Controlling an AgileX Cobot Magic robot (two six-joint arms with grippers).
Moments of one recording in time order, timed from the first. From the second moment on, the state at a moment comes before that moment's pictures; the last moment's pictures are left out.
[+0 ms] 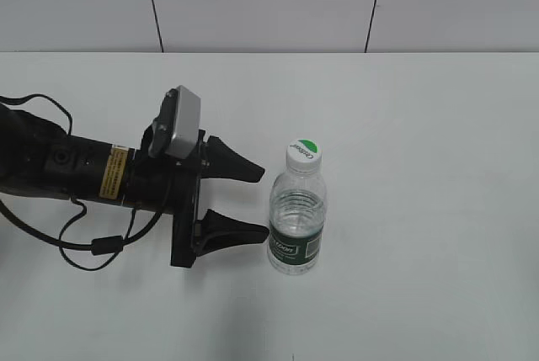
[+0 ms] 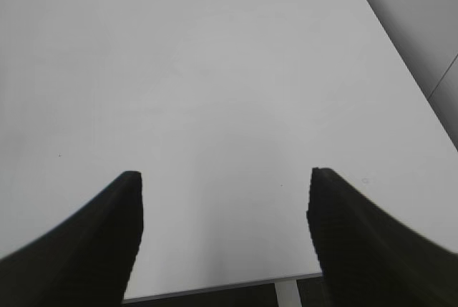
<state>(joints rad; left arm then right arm) -0.32 2.05 -0.86 1.45 -1.06 -0.48 0.05 -0.01 -0.50 -0.06 1.08 -0.02</state>
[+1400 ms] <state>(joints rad) -0.43 2.05 -0.90 1.45 -0.94 -0.56 0.05 -0.01 -0.50 -0.06 1.08 -0.02</state>
